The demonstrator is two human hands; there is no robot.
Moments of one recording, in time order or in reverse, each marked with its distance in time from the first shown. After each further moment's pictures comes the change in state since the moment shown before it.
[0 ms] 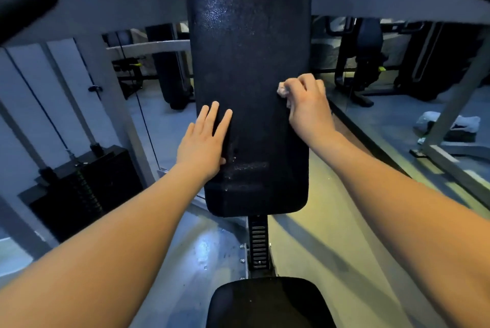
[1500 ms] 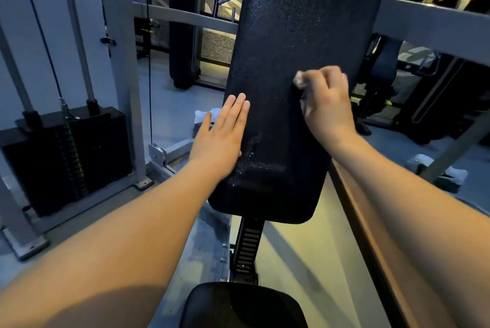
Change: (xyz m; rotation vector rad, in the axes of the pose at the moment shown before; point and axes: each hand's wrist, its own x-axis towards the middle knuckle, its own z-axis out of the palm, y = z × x) left_hand -0.004 -0.008 0.043 -0.061 0.111 -0.047; right_hand 0.023 -0.032 0.008 -0.006 -0.046 -0.286
